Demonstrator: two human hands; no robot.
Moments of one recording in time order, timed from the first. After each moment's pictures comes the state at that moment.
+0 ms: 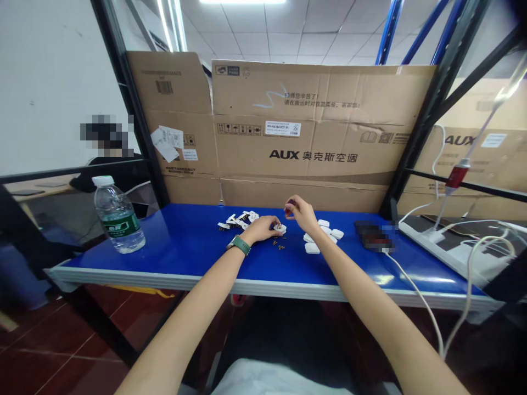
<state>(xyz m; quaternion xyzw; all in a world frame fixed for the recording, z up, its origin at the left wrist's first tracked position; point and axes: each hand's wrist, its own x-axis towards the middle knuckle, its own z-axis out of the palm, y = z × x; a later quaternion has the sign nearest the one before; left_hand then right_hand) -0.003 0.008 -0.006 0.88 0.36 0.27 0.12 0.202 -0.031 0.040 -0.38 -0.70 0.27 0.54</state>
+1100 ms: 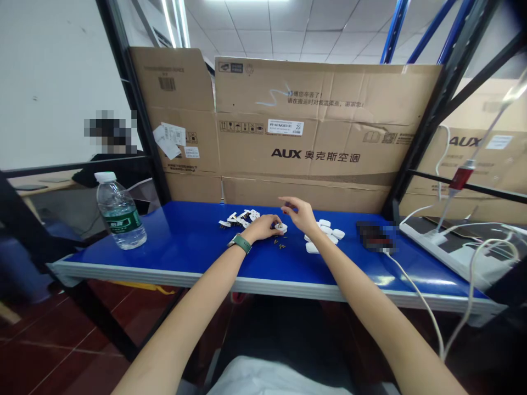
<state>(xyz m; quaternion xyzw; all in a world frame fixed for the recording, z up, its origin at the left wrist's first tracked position) -0.002 0.008 -0.006 0.88 0.37 0.26 0.11 0.198 -0.021 0.034 -0.32 -0.77 0.09 0.54</state>
